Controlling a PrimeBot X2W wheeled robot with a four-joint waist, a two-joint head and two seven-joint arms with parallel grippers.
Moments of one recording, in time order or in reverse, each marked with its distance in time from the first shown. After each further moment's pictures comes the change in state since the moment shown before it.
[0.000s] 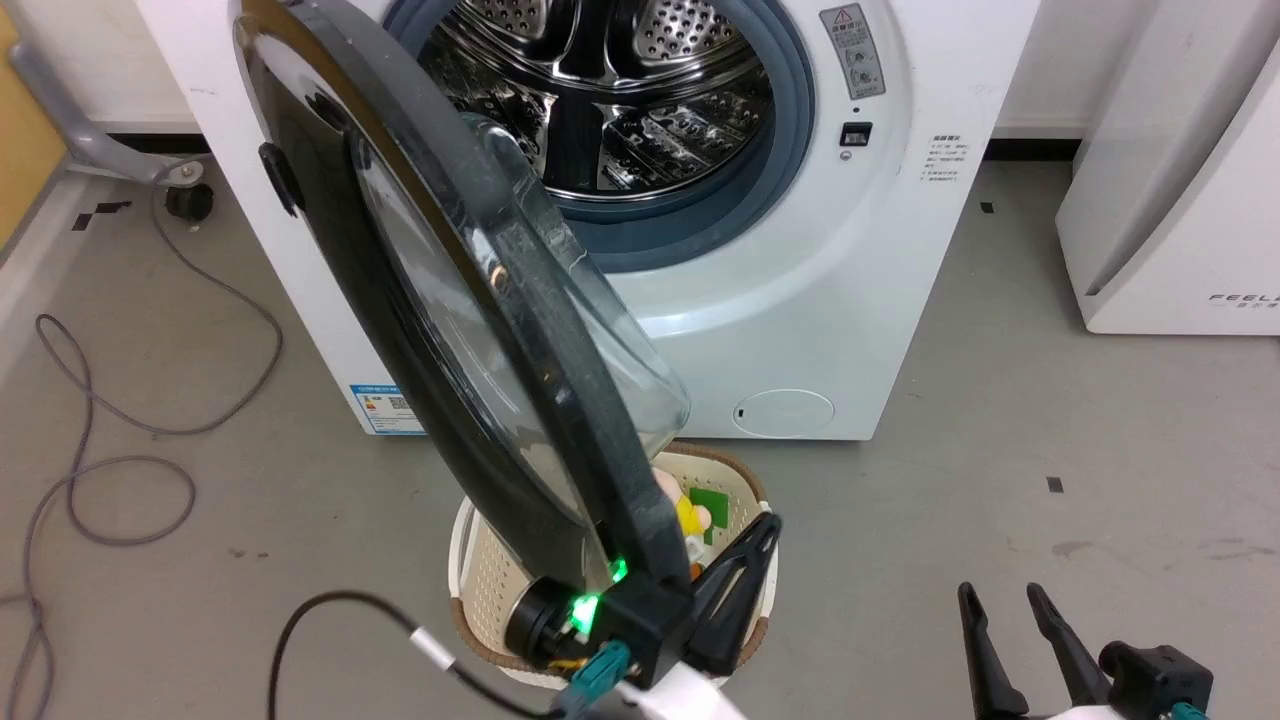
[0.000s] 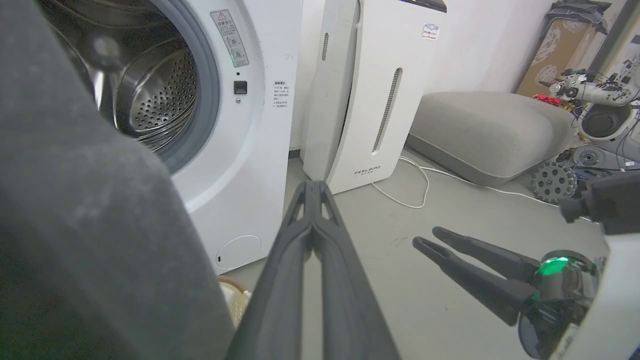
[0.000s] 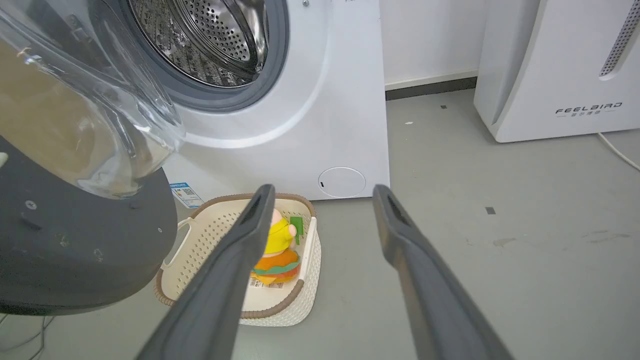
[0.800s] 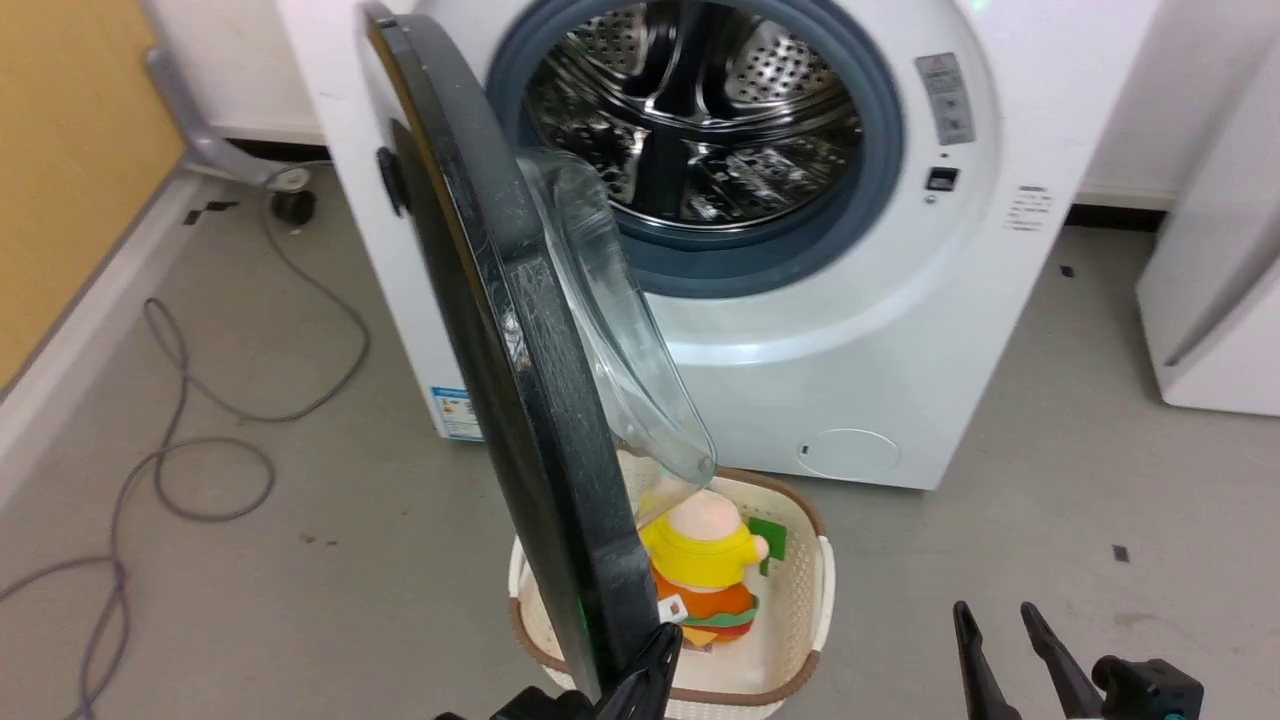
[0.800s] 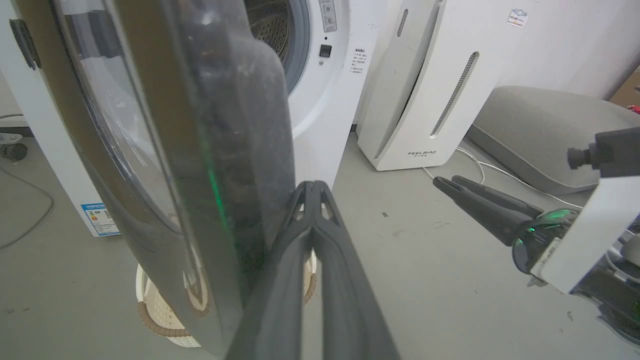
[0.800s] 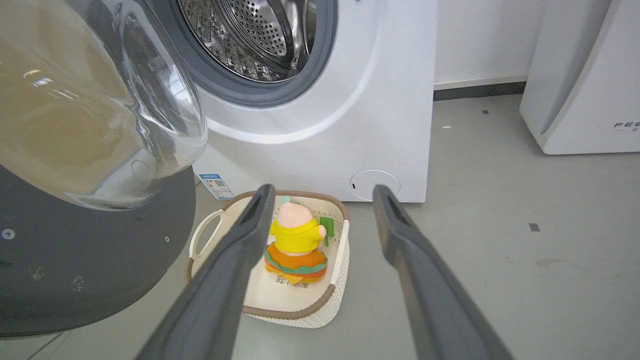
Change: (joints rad) left arm 0.273 0.163 0.029 -0.298 -0.033 0.123 0.112; right arm 0.008 0.000 0.007 0.034 0.010 0.000 -0.004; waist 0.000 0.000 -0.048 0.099
